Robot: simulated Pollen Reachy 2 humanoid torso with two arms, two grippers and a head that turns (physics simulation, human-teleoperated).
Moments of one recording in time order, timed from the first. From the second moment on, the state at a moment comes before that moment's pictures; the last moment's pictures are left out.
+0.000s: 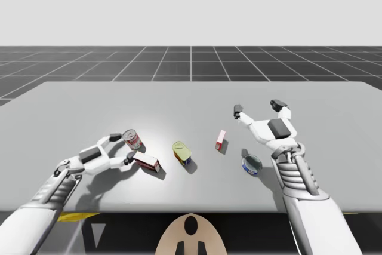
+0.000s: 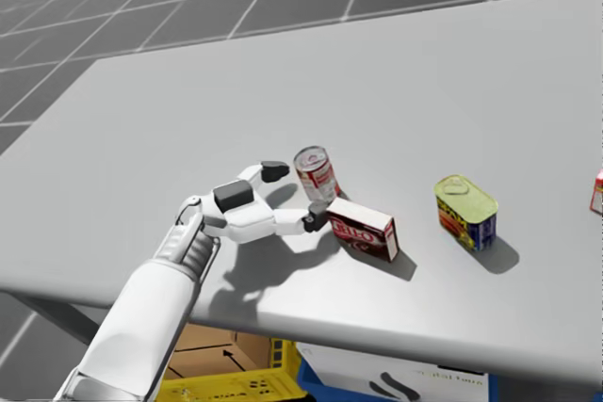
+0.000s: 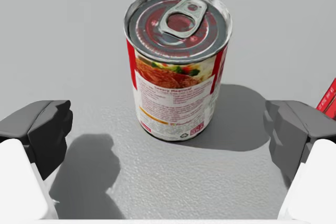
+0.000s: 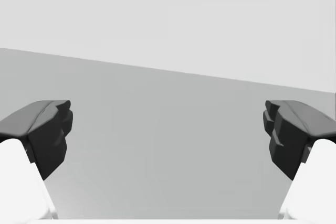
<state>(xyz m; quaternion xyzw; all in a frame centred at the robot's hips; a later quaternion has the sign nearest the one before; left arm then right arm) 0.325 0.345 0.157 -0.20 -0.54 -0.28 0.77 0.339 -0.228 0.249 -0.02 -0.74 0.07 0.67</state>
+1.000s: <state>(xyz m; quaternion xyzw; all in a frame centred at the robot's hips) 0.352 0.318 0.156 -0.18 -0.55 -0.28 0.76 0.336 -0.229 0.255 -0.01 -0.75 0.06 0.66</state>
